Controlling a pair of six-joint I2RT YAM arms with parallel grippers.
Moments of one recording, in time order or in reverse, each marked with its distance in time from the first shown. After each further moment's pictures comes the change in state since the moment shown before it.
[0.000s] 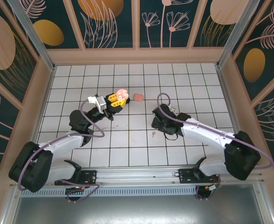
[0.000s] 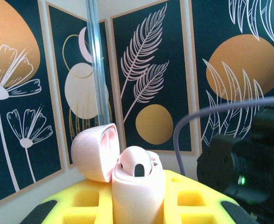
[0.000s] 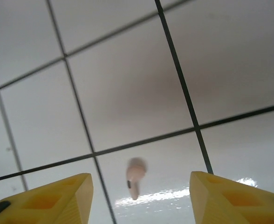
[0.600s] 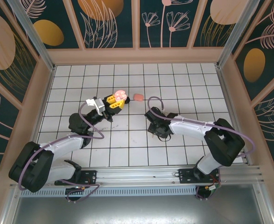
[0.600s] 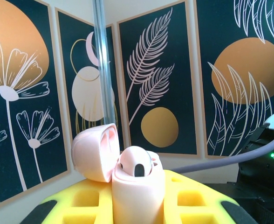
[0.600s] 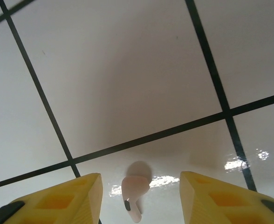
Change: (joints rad) left arm 0.000 0.000 -0.044 0.067 -0.031 -0.004; right arm 0.043 0.211 0.037 0.050 -0.031 0.084
